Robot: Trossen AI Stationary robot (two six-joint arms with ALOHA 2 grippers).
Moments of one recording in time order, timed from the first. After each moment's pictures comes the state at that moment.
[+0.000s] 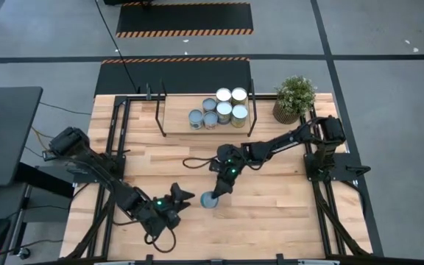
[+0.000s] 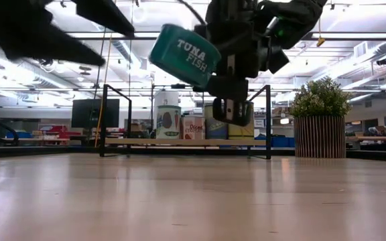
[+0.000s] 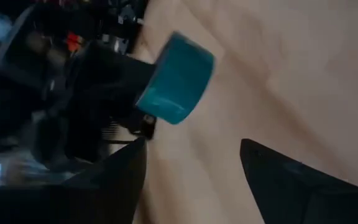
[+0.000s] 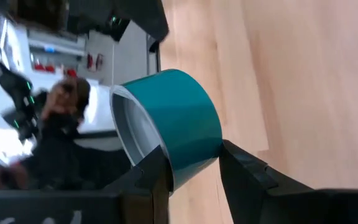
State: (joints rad) left arm -0.74 1.58 0.86 -0.04 -0.89 0.53; right arm 0.05 1.86 1.04 0.22 -0.71 0.82
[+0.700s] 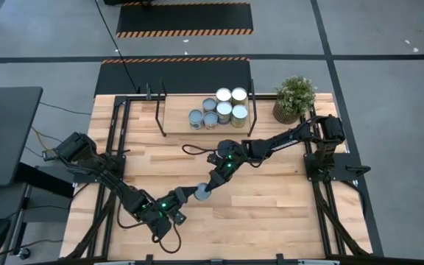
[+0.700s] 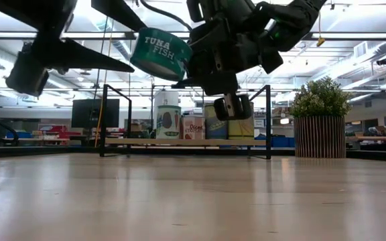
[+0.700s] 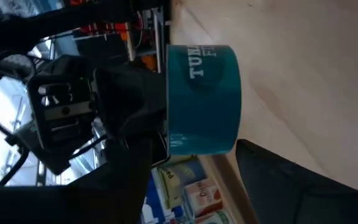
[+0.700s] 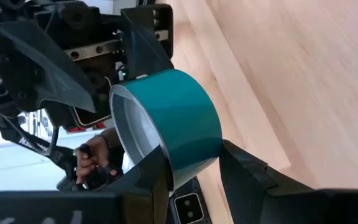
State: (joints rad) left arm -0.72 1.68 0.86 0.11 -1.17 0.99; right arm 0.02 1.86 1.04 0.32 -0.64 1.17
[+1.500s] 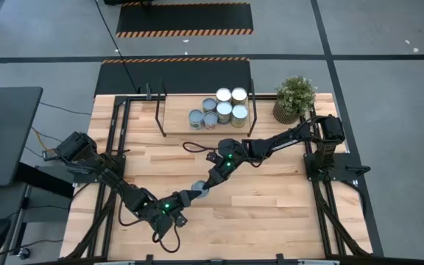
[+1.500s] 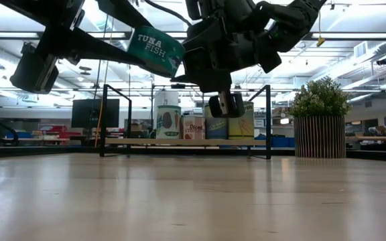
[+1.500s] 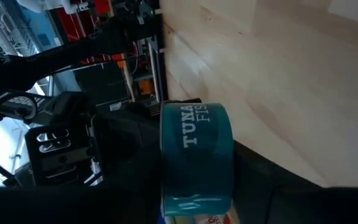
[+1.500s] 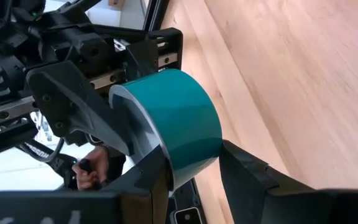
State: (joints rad) left arm -0.69 1.68 0.86 0.19 -1.05 1.15; right arm 0.02 1.86 1.04 0.37 -0.60 1.16
